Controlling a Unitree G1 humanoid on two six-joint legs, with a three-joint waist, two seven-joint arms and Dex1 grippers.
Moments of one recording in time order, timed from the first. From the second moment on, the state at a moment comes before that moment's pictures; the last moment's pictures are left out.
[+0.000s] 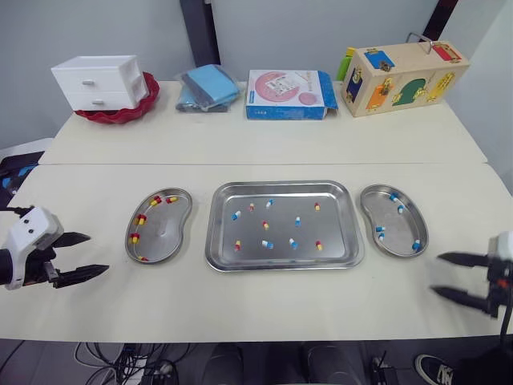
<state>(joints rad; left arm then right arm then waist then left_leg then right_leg) 0.05 1.18 0.39 0.23 -0.36 0.24 -1.35 0.38 -0.93 -0.45 -0.20 0.54 0.29 1.32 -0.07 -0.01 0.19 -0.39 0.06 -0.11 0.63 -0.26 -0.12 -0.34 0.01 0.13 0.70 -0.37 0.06</state>
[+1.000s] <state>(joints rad) -0.67 0.78 -0.27 0.25 -0.17 0.07 -1.52 0.58 -0.58 -0.20 -0.61 0.44 0.11 0.98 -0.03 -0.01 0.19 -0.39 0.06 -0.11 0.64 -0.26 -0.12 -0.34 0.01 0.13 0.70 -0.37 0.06</state>
